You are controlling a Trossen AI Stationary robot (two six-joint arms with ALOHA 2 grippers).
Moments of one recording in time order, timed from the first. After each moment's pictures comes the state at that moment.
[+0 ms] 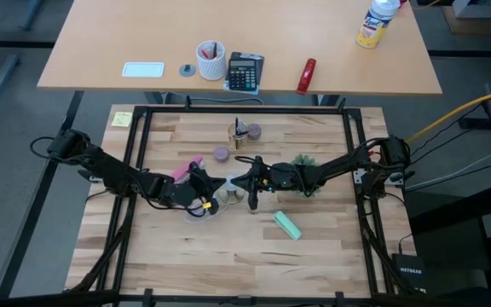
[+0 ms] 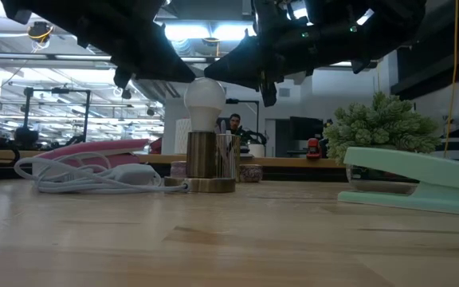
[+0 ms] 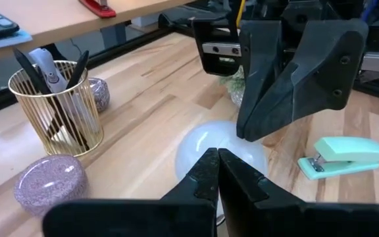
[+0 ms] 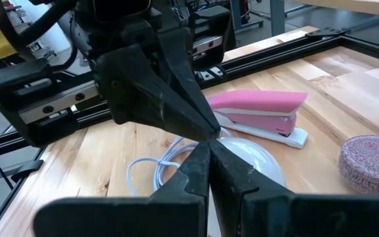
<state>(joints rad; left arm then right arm) -0.32 1.38 0.63 0.27 -0.76 -0.47 0.08 1.77 0.85 0.71 0.13 0.32</state>
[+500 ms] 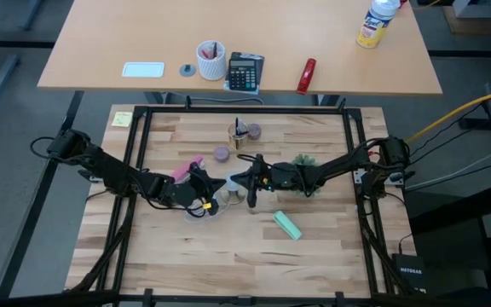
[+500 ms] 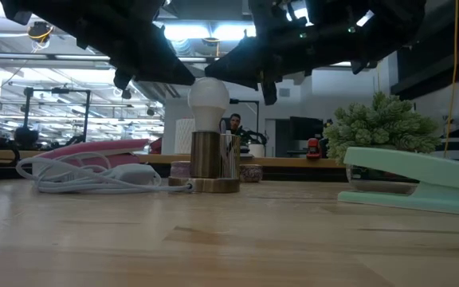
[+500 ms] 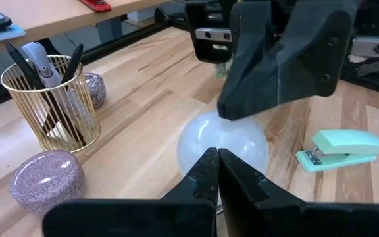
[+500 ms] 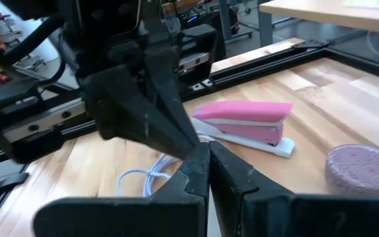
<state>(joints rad) -0.32 1.38 0.63 0.26 -0.75 -0.47 0.08 1.77 0.85 0.76 0.18 0.31</state>
